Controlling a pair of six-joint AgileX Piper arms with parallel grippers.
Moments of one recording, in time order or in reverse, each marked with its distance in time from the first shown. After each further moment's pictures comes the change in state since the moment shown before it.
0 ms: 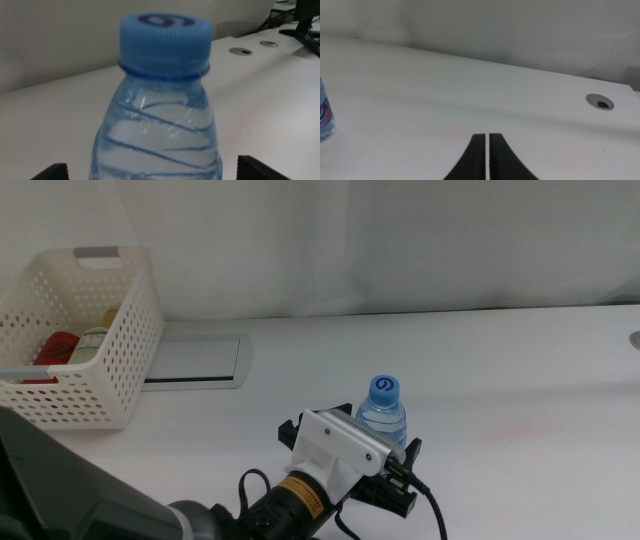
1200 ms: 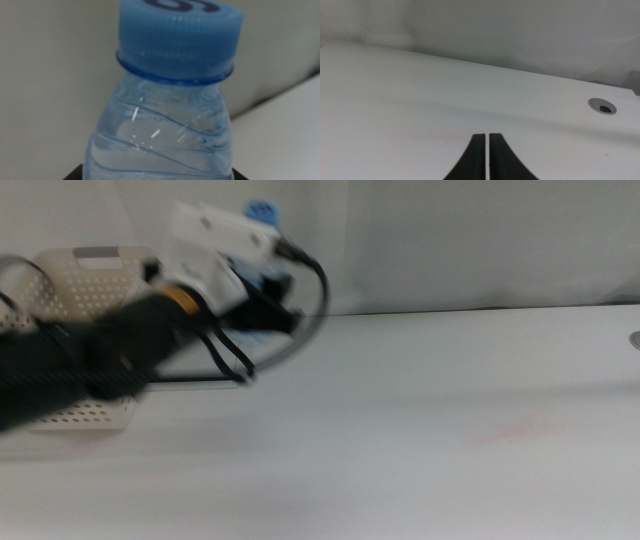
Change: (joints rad) left arm 0.406 -0.450 -0.296 -0.038 0.816 0.331; right arm 0.000 0.000 0.000 0.000 -0.018 0.000
